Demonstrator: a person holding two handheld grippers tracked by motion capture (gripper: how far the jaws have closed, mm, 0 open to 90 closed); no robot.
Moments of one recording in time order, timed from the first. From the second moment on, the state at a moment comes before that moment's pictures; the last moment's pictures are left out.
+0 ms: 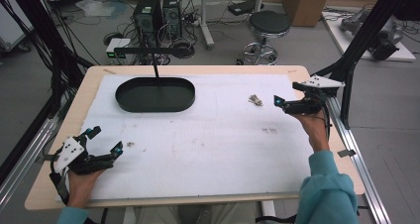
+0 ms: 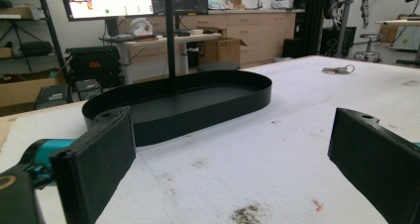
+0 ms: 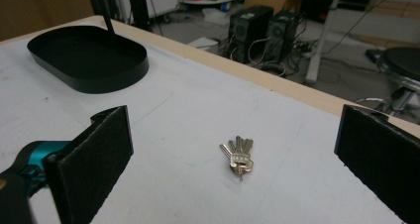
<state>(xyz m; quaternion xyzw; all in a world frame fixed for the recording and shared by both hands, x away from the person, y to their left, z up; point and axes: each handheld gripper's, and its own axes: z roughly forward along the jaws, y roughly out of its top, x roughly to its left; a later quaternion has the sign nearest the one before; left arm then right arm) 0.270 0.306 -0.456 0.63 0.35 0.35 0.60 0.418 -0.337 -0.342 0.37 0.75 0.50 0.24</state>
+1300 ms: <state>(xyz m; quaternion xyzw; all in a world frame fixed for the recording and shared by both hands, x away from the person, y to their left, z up) 0.270 0.306 -0.456 0.63 0.34 0.35 0.60 0.499 -0.294 -0.381 0.36 0.86 0.32 0.16</state>
